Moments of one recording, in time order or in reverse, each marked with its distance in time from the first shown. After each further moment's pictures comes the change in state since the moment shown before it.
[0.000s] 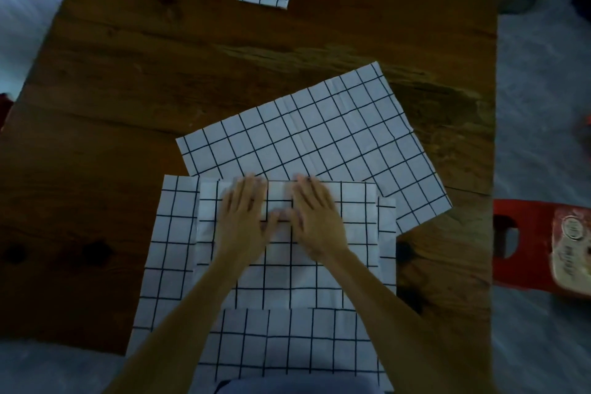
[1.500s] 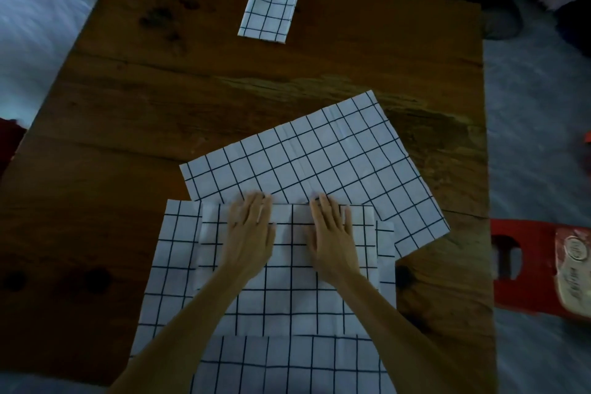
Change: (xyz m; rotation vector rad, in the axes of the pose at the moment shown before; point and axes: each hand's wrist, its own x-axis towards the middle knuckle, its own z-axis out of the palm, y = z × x) left_hand 0.021 0.009 -0.018 0.014 0.085 0.137; right_hand -0.001 0.015 -0.011 0.030 0.070 0.114
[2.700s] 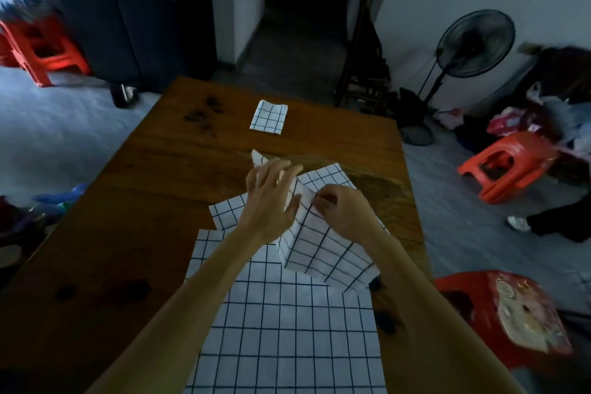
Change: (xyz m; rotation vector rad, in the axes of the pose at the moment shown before) left_hand -0.036 0.028 -0.199 -0.325 0.547 0.303; right_hand -0.072 -0.116 -0.223 0.214 0.177 -0.033
